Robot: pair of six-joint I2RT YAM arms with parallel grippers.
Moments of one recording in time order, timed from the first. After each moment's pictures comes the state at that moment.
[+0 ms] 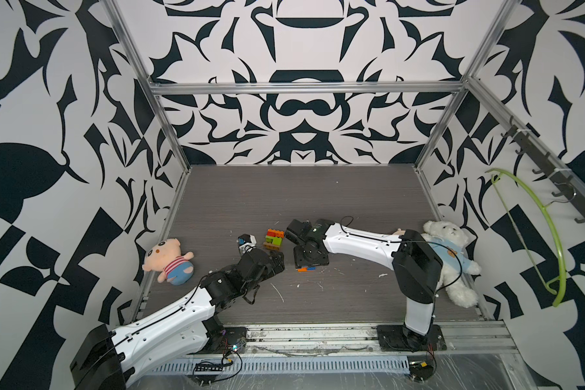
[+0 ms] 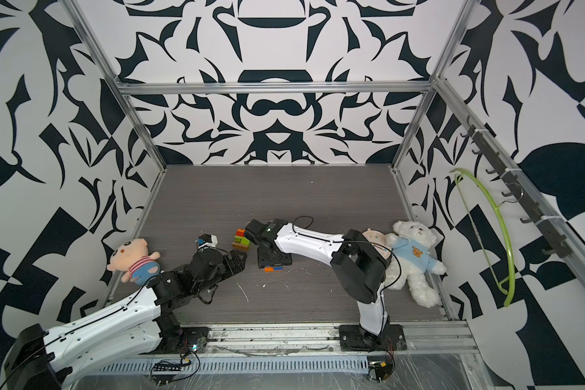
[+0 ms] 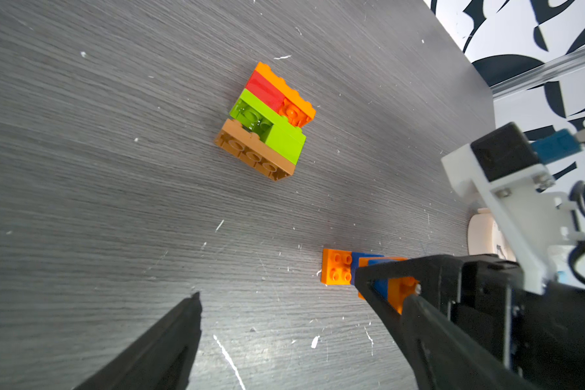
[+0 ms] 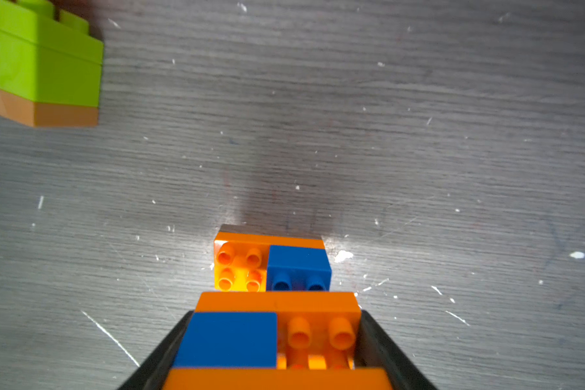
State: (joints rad) left arm -0.89 0.86 0.47 -0.35 -0.27 -1.09; right arm 0.97 1.90 1.41 -0.93 0.08 0.87
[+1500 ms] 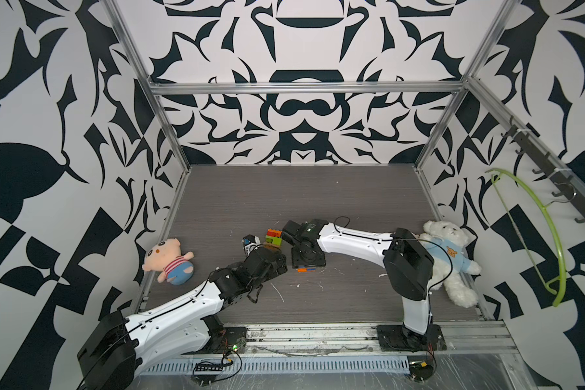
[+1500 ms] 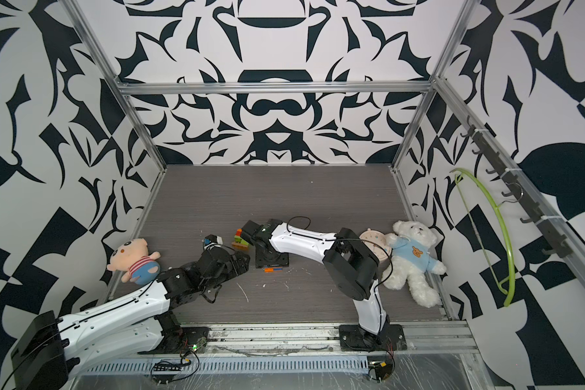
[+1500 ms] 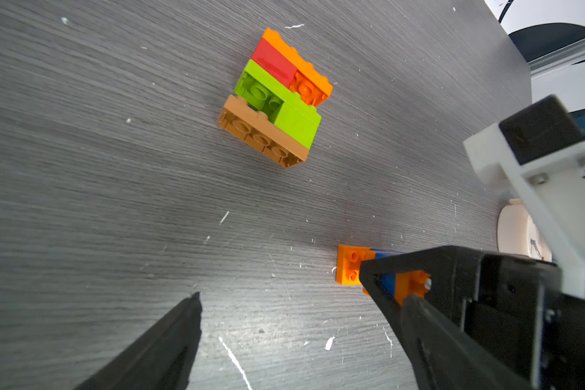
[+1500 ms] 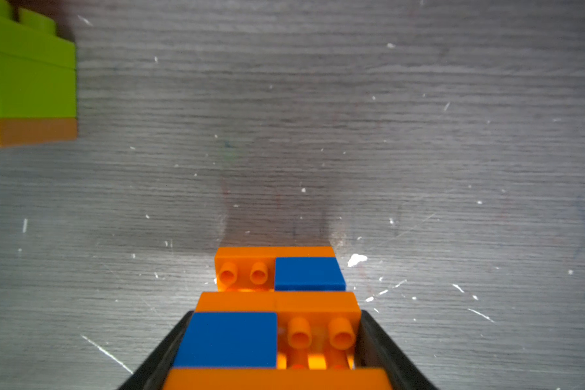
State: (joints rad) left arm -0.89 0.96 0.48 -0.33 -0.25 -1.09; right arm 0.98 1.96 1.46 -0.96 0.07 0.94
